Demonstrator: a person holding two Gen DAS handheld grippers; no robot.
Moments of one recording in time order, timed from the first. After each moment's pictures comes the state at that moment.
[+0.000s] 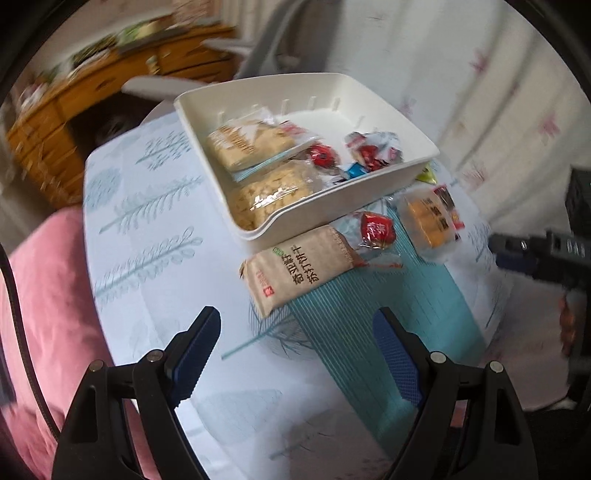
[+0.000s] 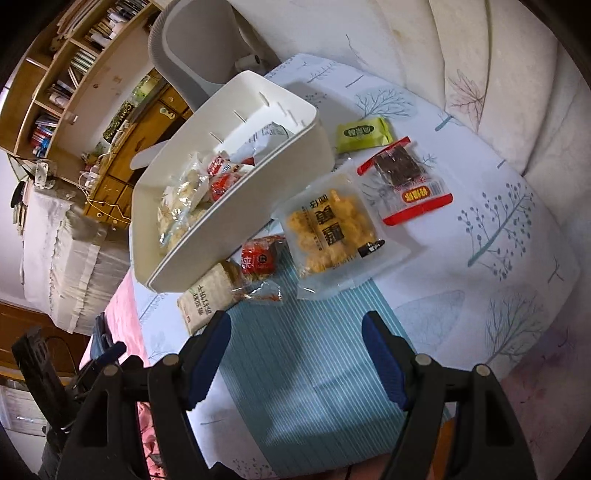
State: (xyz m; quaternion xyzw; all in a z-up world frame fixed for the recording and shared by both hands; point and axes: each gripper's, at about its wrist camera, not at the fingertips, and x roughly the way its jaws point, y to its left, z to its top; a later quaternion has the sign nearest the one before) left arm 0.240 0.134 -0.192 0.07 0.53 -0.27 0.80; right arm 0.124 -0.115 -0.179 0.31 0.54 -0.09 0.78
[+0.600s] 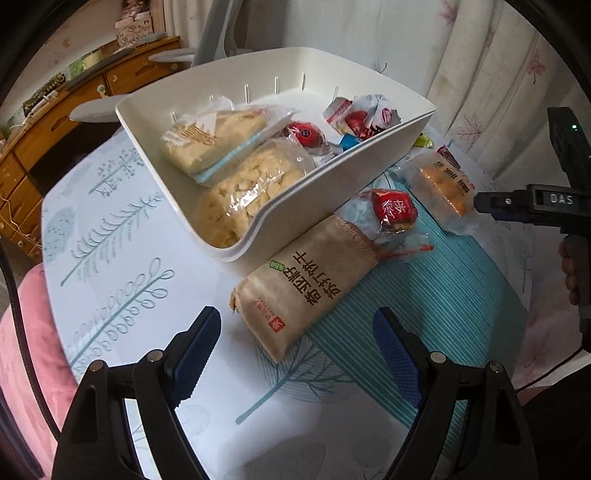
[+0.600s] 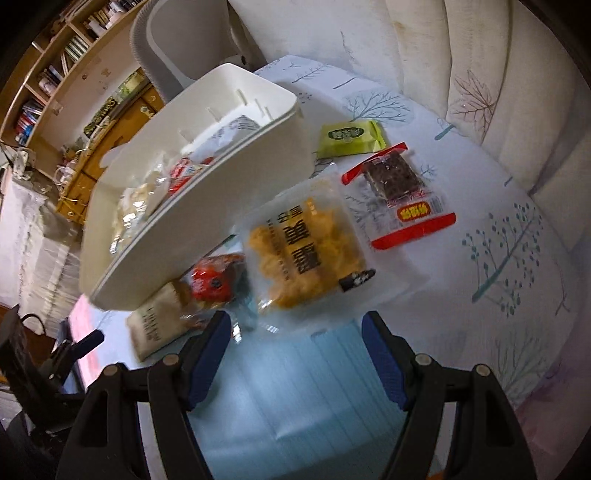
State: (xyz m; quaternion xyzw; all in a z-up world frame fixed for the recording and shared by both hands) left arm 0.271 0.114 -0.254 0.14 0.51 -0.33 0.78; right arm 0.149 -0.119 -0.226 0.26 0.53 -0.13 0.80
